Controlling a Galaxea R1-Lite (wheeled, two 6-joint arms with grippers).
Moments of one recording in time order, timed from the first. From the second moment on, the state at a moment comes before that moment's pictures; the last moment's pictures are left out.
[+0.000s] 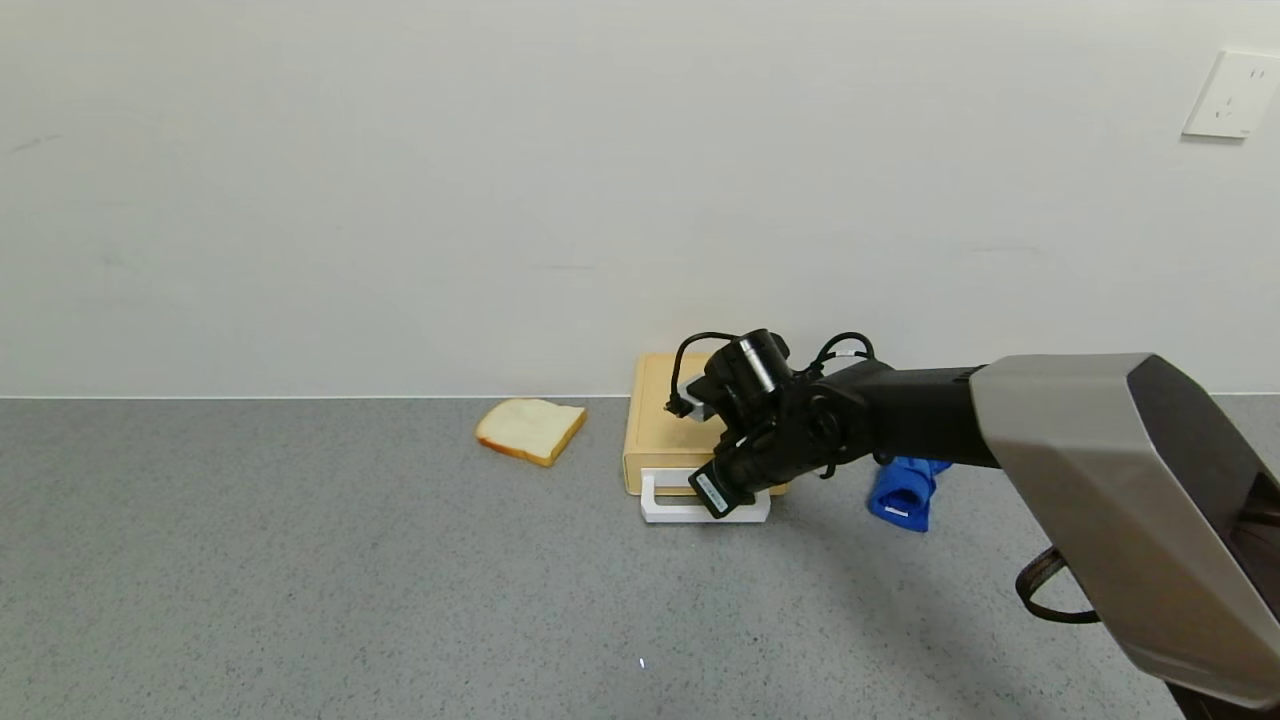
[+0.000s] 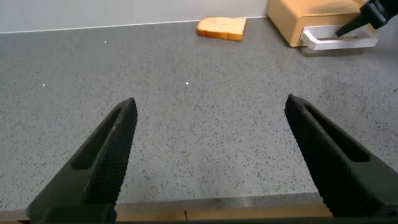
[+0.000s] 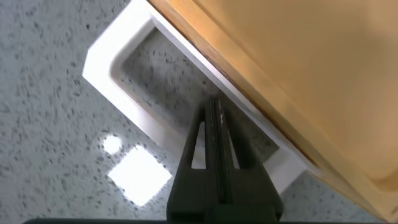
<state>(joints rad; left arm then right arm) 0.00 0.00 0.00 0.00 -0.01 0.01 0.59 2.46 -1.99 0.39 0.00 -0.12</state>
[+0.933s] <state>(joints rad) 0.00 0.00 0.00 0.00 -0.01 0.01 0.61 2.49 -1.99 0.40 0.00 0.20</state>
